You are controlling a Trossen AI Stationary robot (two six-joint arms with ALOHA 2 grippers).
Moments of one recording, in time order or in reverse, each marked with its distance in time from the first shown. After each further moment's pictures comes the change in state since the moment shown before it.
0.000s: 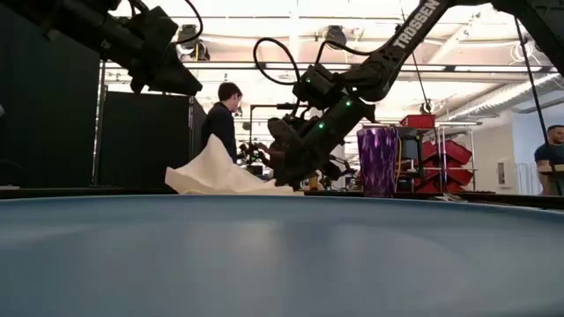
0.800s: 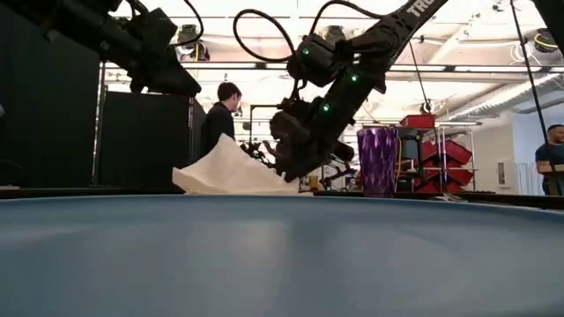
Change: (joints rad) left arm 0.000 0.022 0.001 -0.054 0.009 -0.013; right arm 0.148 -0.068 0.002 -0.193 0.279 0.010
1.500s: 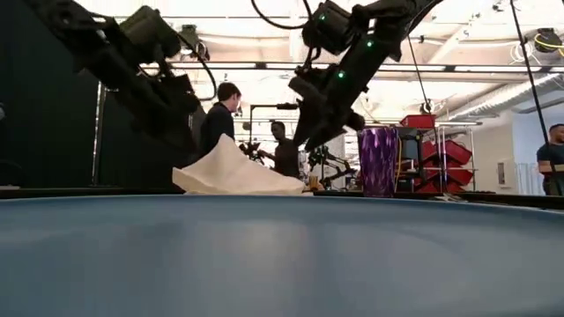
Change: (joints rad) left arm 0.201 0.335 0.000 0.078 0.119 -0.097; right arm 0.005 -0.184 0.000 -0.162 0.033 -0.046
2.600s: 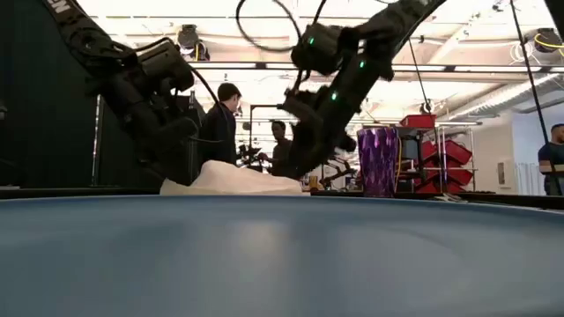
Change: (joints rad) left arm -0.025 0.166 0.000 -0.046 0.217 -0.030; right arm 0.011 0.161 -0.001 0.076 -0.107 -0.010
